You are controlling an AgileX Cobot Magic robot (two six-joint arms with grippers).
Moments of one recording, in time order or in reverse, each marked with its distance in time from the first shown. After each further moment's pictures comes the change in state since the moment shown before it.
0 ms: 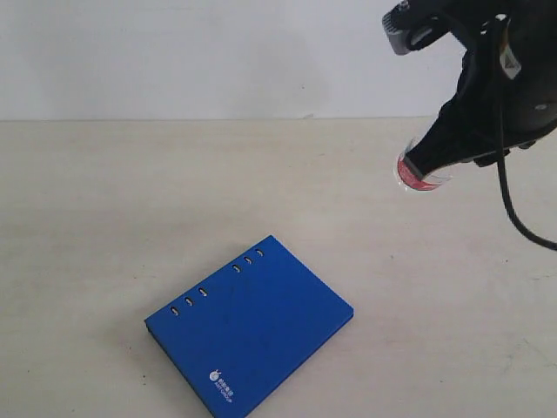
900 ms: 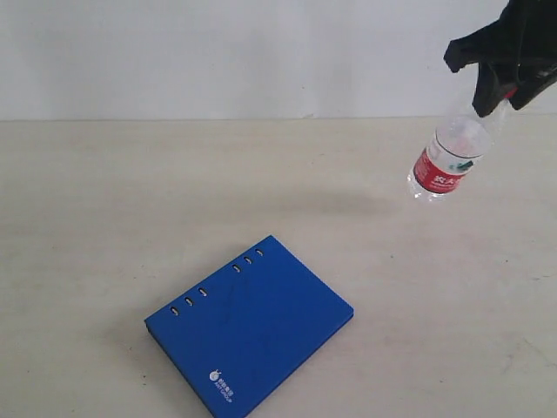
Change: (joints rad) left arm 0.000 0.000 0.000 0.000 0.000 0.000; right arm -0.515 0.386 -0.501 0.580 0.187 -0.430
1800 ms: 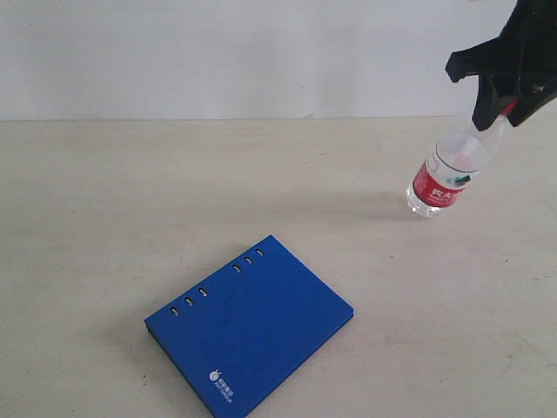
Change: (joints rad) left arm 0.000 0.000 0.000 0.000 0.000 0.000; right arm -0.042 0.046 -0.001 0.062 0.007 -0.013
